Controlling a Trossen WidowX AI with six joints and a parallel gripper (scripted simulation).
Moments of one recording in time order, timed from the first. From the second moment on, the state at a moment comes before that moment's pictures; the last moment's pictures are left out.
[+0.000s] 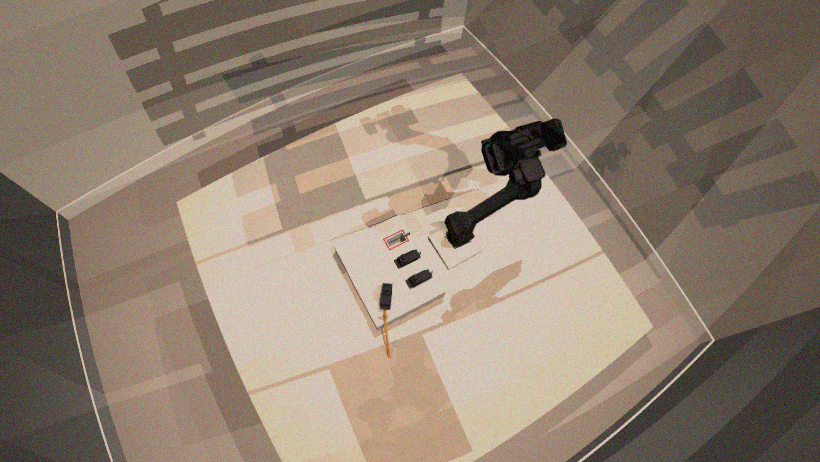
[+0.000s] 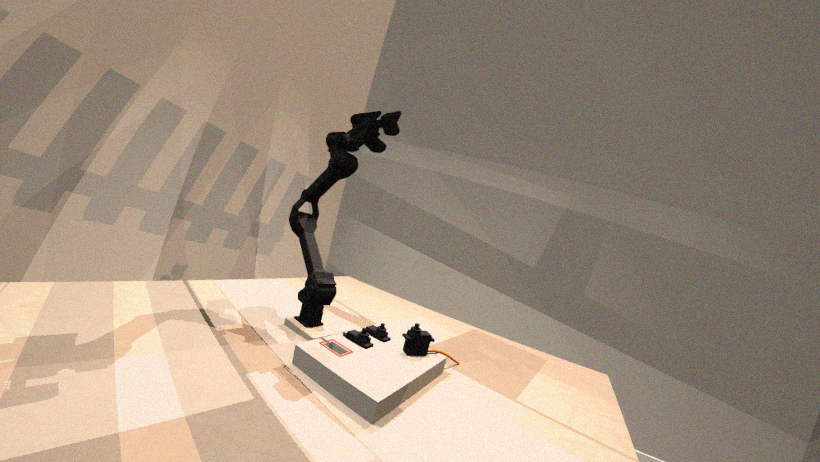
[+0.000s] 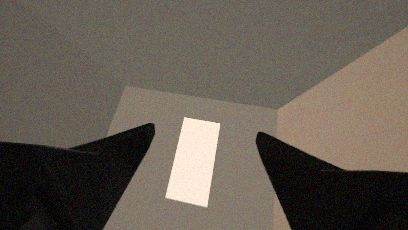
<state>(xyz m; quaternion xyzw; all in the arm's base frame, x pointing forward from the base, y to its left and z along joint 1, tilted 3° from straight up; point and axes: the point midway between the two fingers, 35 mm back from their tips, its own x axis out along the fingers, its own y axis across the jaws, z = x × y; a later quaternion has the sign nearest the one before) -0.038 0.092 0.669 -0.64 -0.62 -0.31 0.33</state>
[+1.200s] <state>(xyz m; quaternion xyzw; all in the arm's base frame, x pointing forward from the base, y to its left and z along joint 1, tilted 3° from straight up) 0.102 0.077 0.659 -0.55 -0.56 -0.09 0.61</state>
